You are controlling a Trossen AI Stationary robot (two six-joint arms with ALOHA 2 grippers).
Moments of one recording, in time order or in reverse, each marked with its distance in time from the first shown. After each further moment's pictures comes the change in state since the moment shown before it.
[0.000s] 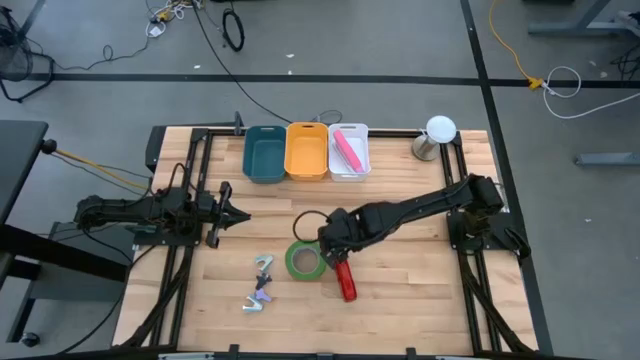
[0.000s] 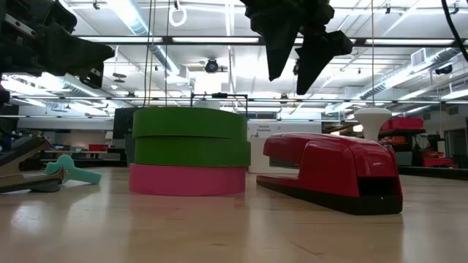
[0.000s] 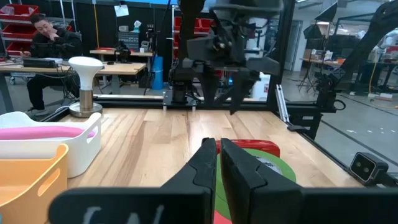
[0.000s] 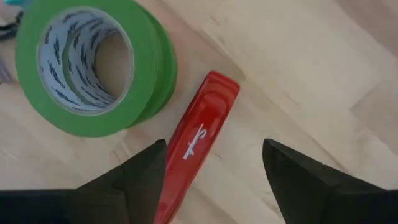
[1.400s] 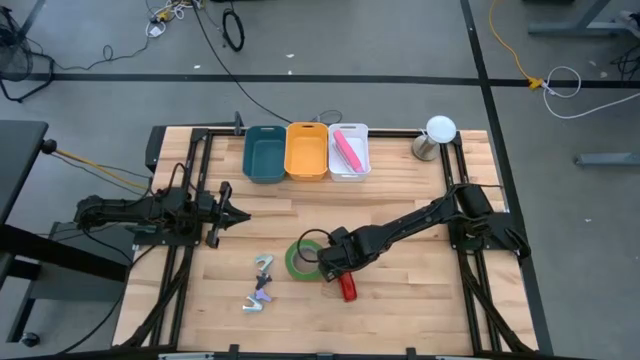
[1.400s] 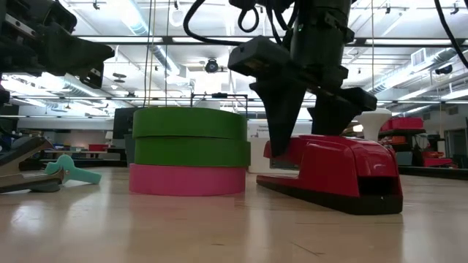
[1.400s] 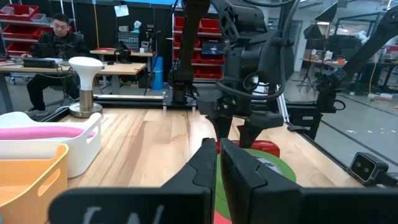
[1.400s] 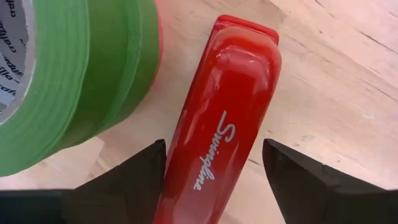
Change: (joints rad) left arm 0.000 0.000 0.000 0.000 0.000 0.000; right arm 0.052 0.093 -0.224 0.291 -0.041 0.219
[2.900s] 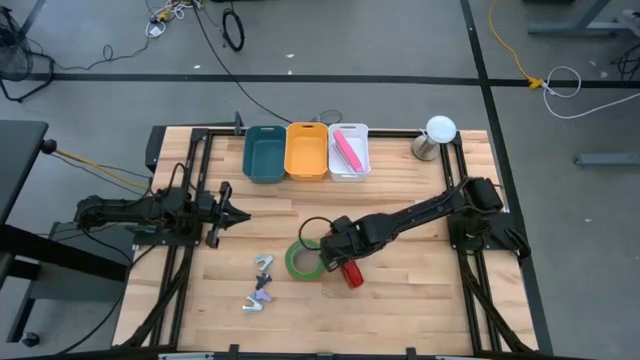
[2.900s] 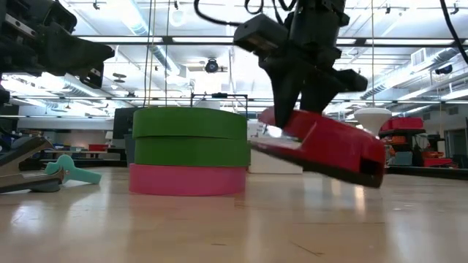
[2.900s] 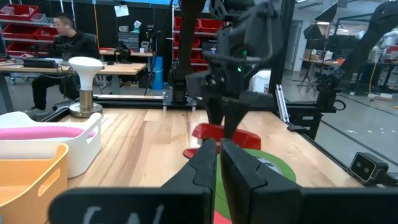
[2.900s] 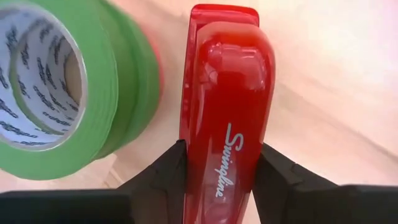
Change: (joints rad) left arm 0.000 0.000 0.000 0.000 0.000 0.000; right arm -0.050 -0.105 -0.004 -0.038 0.055 -0.047
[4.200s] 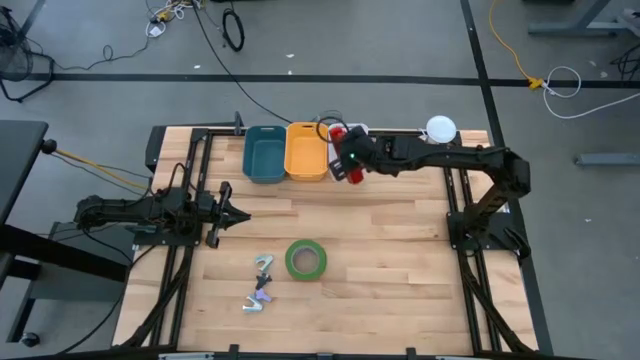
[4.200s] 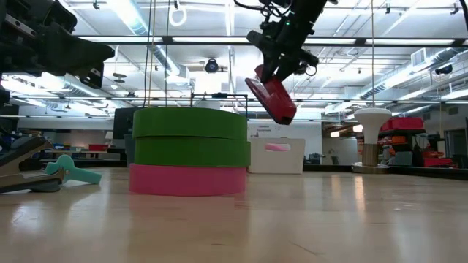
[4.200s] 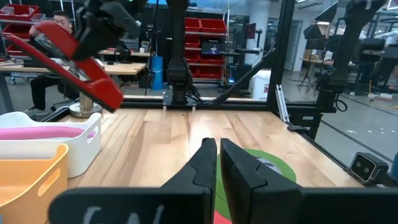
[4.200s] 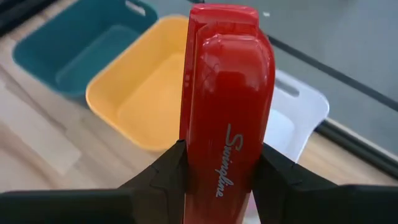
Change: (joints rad) left arm 0.000 0.000 0.000 0.000 0.000 0.000; right arm -0.472 -0.267 0.002 0.143 0.359 -0.716
